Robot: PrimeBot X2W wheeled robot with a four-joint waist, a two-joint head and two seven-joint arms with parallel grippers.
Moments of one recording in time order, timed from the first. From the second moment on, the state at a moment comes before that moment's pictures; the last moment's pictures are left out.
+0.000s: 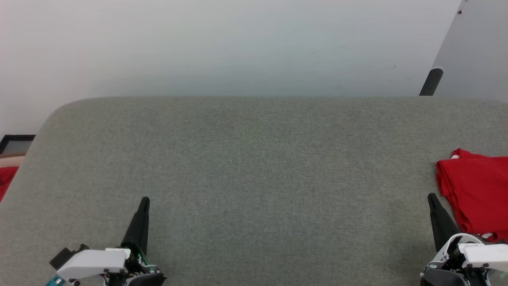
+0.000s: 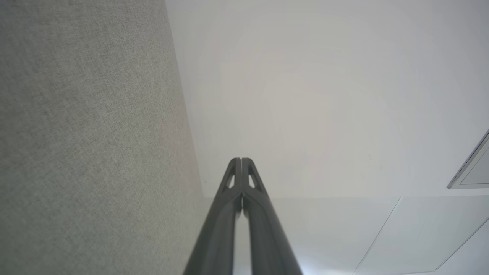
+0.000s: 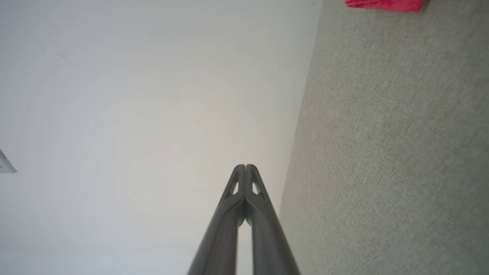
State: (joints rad) left arm -0.10 0.05 0.11 0.24 -1.61 -0.13 0.12; right arm -0.10 -0.05 -0.11 0.25 1.61 0.13 0.11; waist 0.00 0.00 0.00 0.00
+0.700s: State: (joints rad) left arm -0.10 0.05 0.11 0.24 -1.61 -0.13 0.12; right arm -0.11 -0.05 -0.11 0.25 1.61 0.13 0.11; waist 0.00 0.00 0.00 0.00
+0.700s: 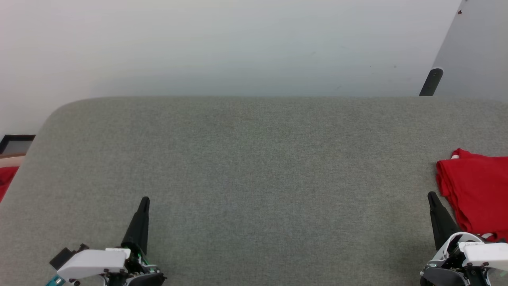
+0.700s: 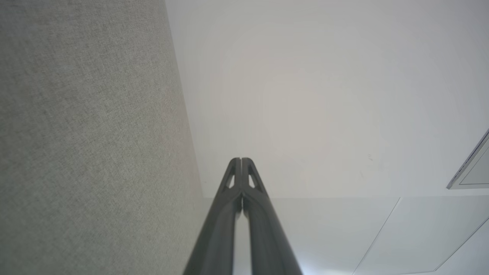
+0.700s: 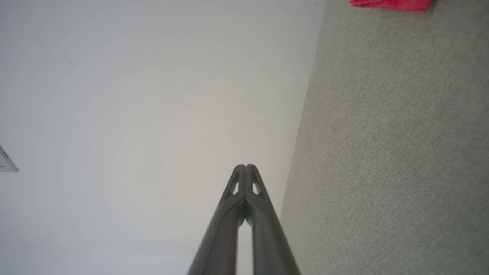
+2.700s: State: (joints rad) left arm -0.10 0.05 0.11 0.24 -1.61 -0.13 0.12; right arm -0.11 -0.05 -0.11 0.25 1.61 0.13 0.11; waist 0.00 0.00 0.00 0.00
